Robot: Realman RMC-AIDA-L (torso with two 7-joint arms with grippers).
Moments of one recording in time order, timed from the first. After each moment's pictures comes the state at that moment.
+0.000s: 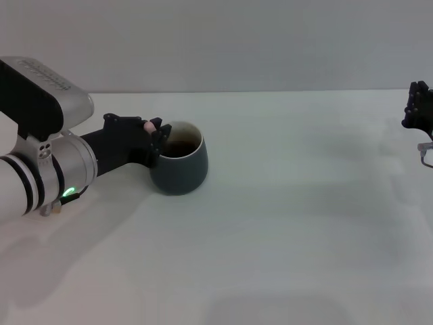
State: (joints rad) left arm -0.35 -1.65 -0.83 -1.32 2.89 0.01 -0.42; right arm 0.45 2.07 1.50 0.44 -2.92 -0.65 0.05
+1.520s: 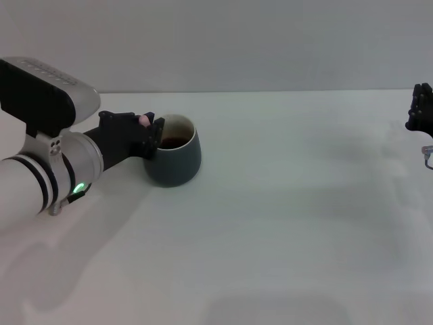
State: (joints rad) left arm -0.27 -1.79 -0.99 -1.35 2.88 -0.12 -0.27; right arm 0.42 2.07 1.50 0.47 -2.92 -0.65 0.05
